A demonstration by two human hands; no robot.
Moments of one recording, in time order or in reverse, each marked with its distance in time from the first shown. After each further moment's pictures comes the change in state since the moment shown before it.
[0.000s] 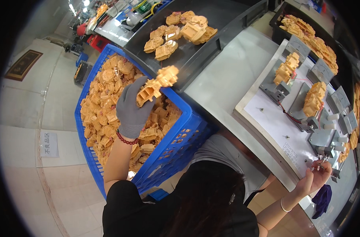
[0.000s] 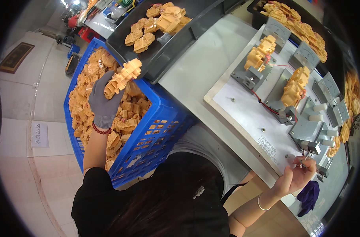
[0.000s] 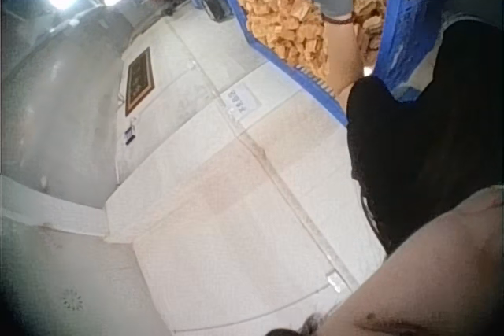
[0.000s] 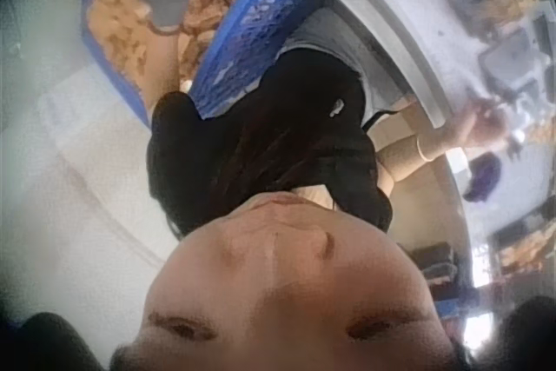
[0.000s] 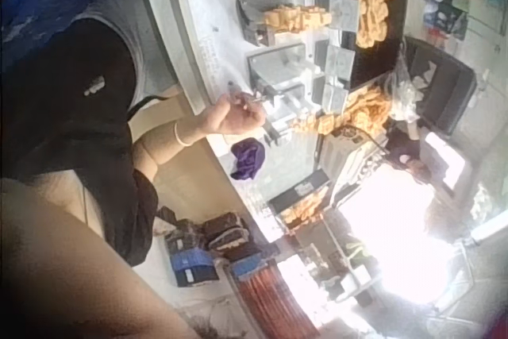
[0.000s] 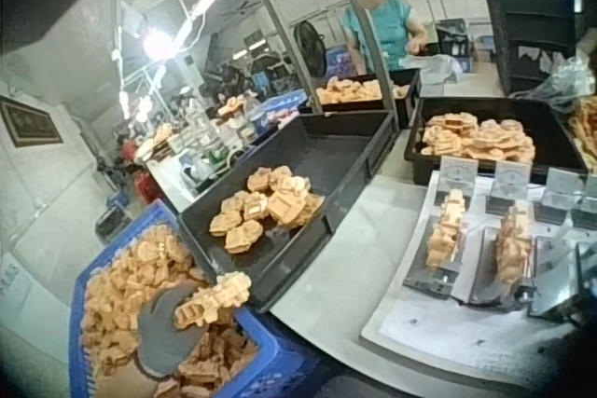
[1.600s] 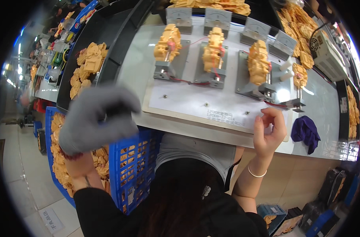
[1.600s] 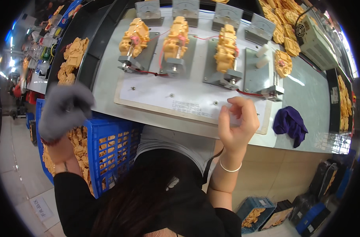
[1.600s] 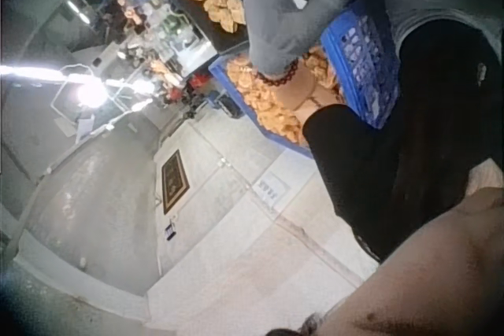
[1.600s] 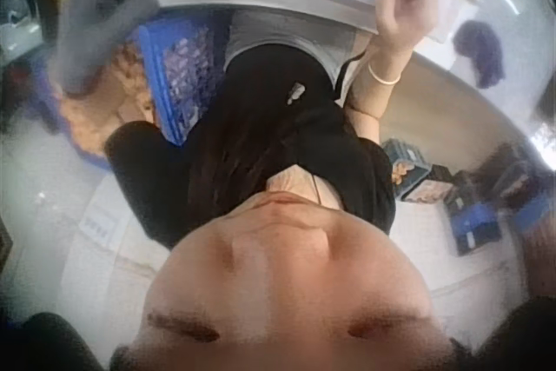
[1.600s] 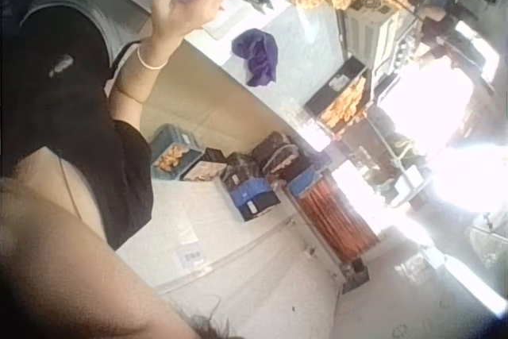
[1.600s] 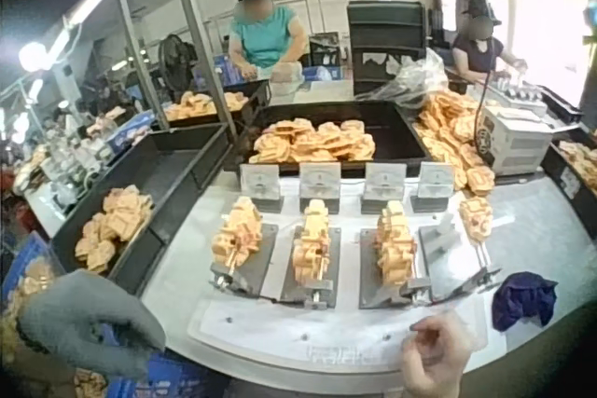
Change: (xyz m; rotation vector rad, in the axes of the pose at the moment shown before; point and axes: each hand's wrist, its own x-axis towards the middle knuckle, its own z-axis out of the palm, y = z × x) left_hand 0.128 0.175 0.003 -0.860 -1.064 0.366; right_hand 0.001 -0.036 0.014 -0.427 0.084 -0.070
